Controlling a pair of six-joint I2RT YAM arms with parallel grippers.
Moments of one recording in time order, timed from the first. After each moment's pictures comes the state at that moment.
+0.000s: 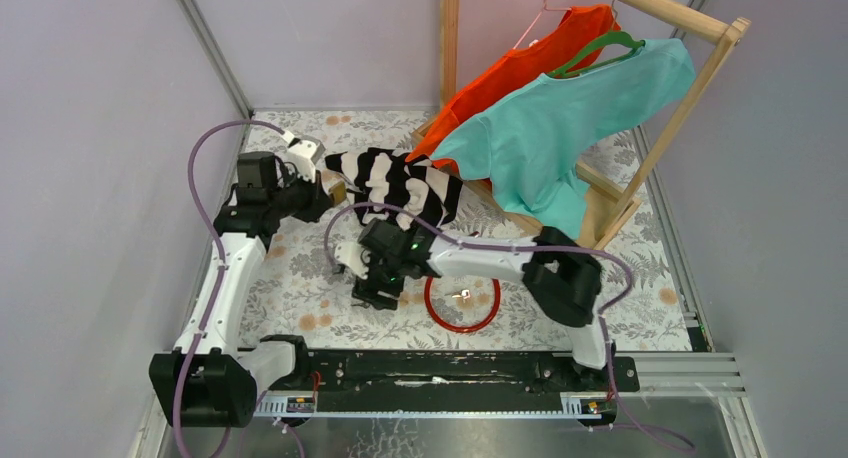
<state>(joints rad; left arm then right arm) 0.01 1.10 1.00 -0.54 0.47 0.15 1.15 2.04 1.48 -0.44 -0.28 -0.28</state>
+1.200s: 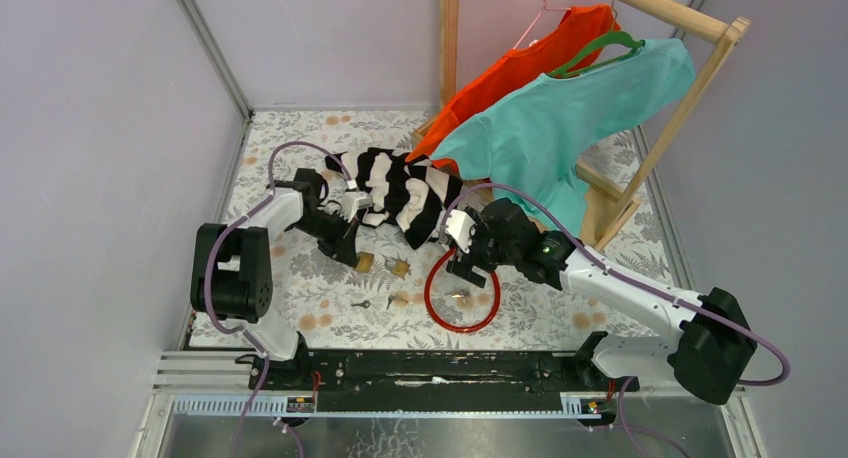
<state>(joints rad) -0.05 1.63 0.98 -0.86 0.71 0.63 0.82 1.22 0.83 -0.35 -0.17 -0.46</state>
